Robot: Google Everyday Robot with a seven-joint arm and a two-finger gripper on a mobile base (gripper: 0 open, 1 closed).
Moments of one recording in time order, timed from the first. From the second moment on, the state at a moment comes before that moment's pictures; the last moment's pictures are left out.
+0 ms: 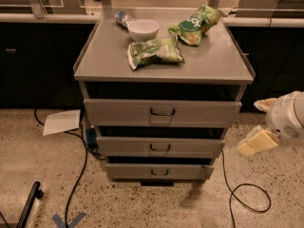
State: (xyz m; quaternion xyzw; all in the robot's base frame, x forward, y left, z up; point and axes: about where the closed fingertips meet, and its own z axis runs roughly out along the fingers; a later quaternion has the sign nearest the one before) arm 0.469 -0.261 0.811 -0.47 0.83 0.03 0.28
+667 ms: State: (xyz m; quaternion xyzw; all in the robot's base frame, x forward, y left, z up) arm 0.469 -0.261 0.811 -0.47 0.83 0.03 0.28
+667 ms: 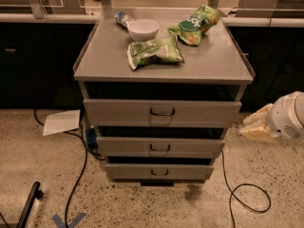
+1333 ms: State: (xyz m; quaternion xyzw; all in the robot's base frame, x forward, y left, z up) arm 0.469 -0.261 0.811 -0.47 0.83 0.03 0.28
